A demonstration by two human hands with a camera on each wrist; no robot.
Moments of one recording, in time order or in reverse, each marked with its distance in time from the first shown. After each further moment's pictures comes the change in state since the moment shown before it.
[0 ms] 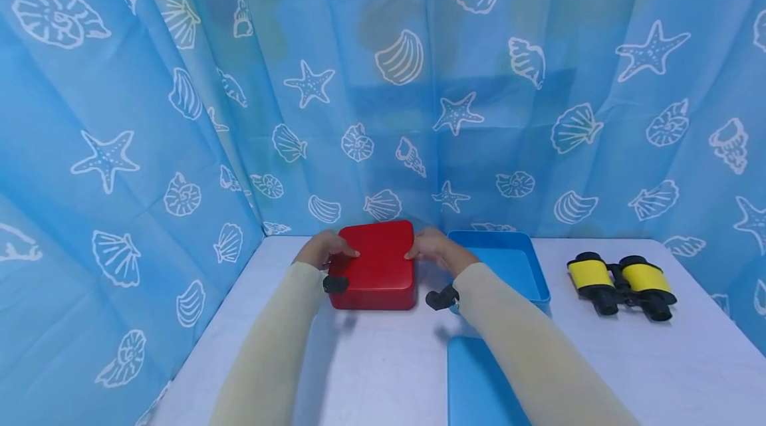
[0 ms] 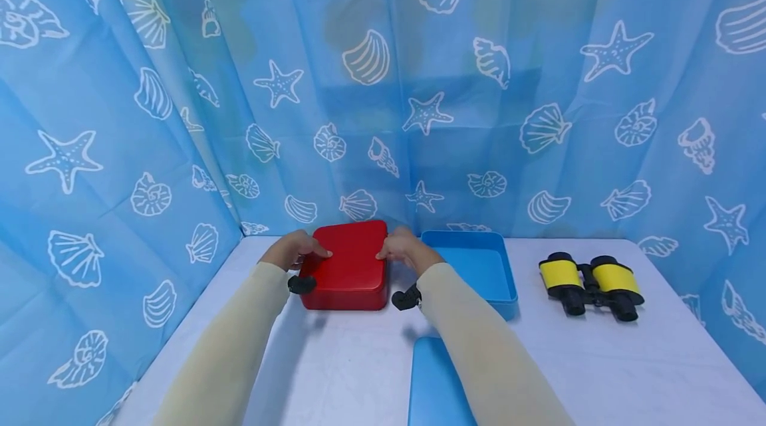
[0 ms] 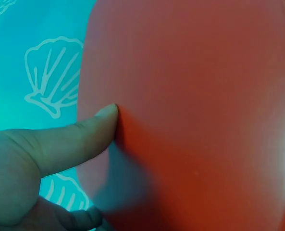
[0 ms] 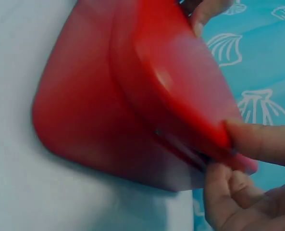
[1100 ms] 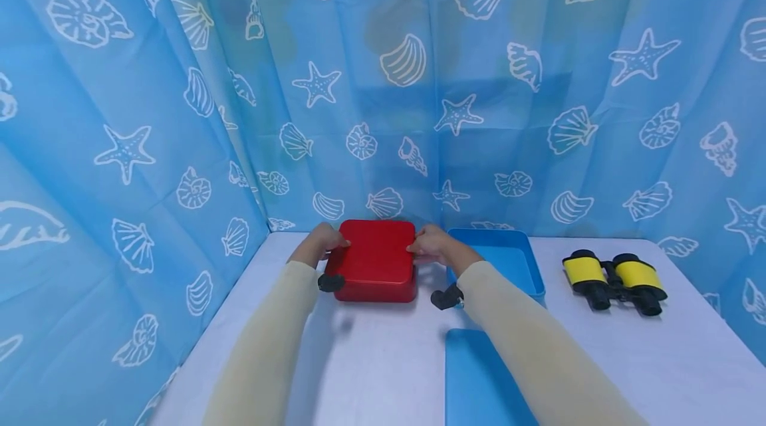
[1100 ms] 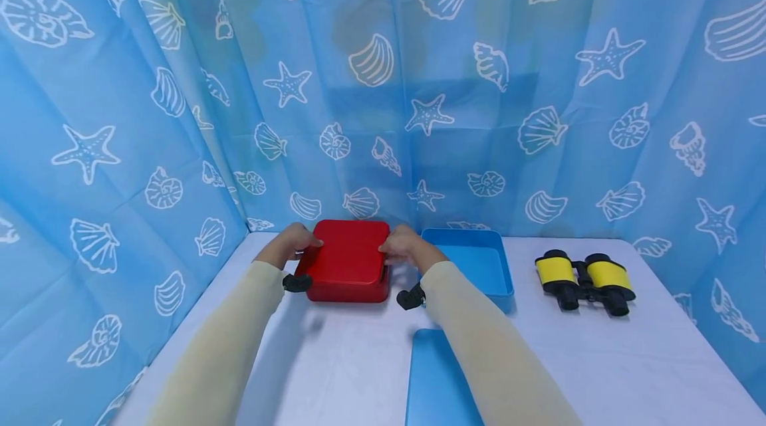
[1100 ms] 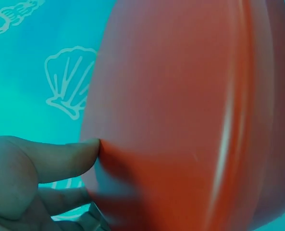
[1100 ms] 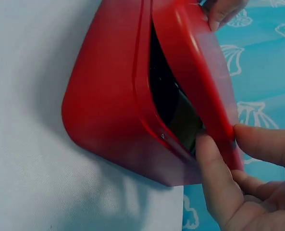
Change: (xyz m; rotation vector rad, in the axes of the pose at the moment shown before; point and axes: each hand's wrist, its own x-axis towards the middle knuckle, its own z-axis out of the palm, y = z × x) left_hand -0.007 -0.014 -0.008 -0.043 0.134 0.150; right_hand -0.027 -0.008 0.002 0.036 -0.043 -0.006
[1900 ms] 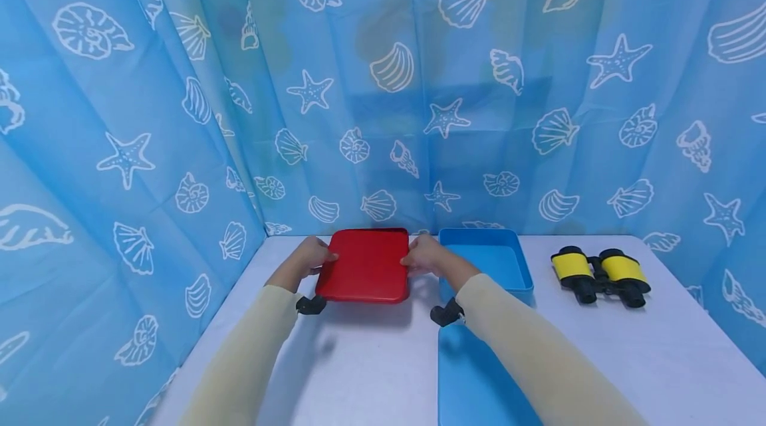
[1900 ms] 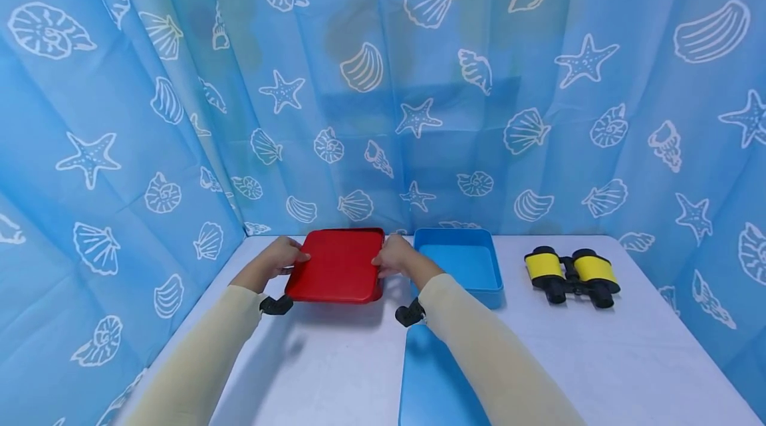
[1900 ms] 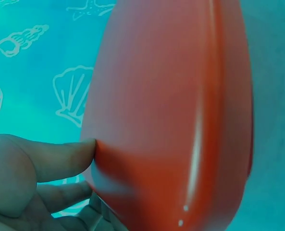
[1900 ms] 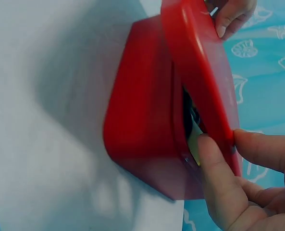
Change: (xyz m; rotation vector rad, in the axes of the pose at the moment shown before) left_hand -0.051 -0.026 -0.008 -0.071 -0.033 0.097; right_hand -0.038 0.010 0.010 -0.101 0.048 -0.023
